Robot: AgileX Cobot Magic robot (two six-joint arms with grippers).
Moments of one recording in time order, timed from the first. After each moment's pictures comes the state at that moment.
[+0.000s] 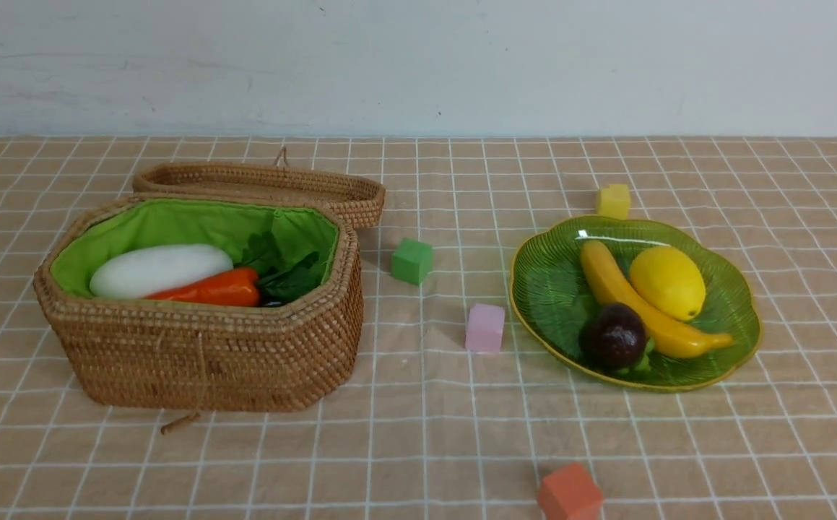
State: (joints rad) right arm 0.05 0.04 -0.08 0.03 0.38 0.07; left arm -0.81 0.03 -0.15 0.05 0.30 -0.31
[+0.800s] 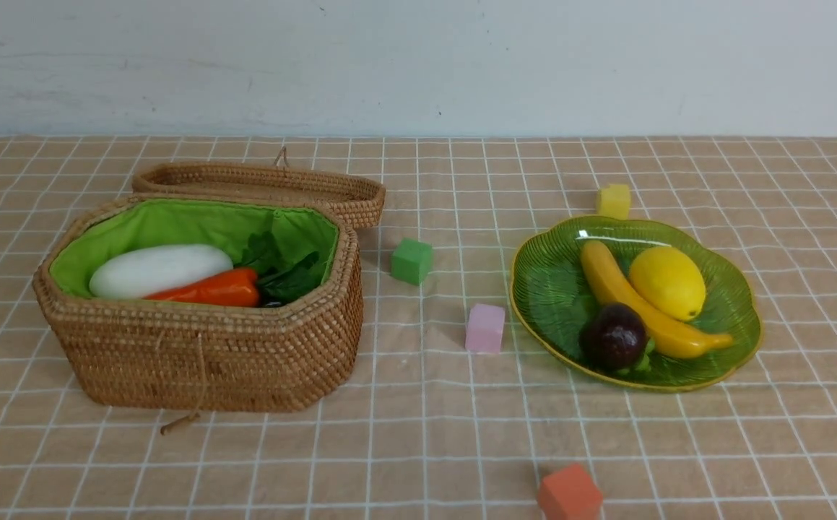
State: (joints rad) right arm 0.02 -0.01 0.01 0.06 0.38 0.04; left arm -0.81 0.02 -0.15 0.05 0.30 -0.31
